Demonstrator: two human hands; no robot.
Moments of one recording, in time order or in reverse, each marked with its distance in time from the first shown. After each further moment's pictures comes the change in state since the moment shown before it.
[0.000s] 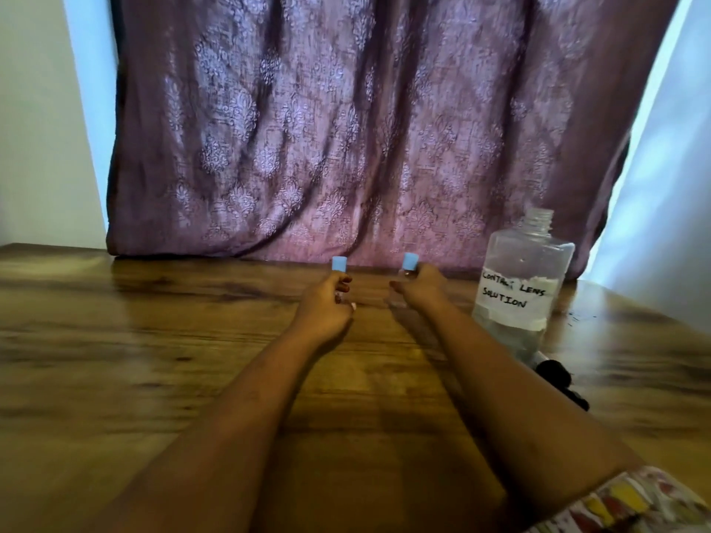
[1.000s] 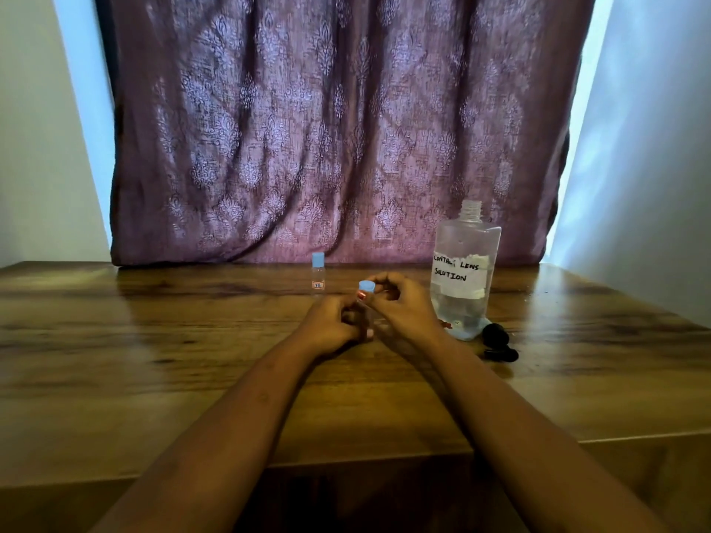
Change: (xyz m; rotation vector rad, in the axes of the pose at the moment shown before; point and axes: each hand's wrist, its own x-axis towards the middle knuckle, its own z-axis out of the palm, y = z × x) left_hand -0.055 0.012 0.022 0.018 -0.306 0.139; right_hand -0.125 0.009 -0.060 0.518 -0.227 -0.302
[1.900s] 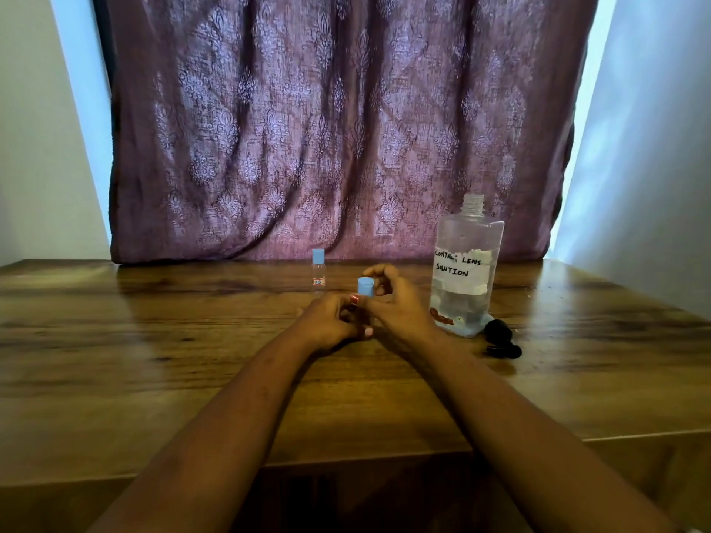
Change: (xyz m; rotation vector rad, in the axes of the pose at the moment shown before) left_hand 0.003 -0.003 -0.005 0.046 -0.027 -0.011; right_hand 0.007 0.012 0.008 -0.060 -0.039 -0.031
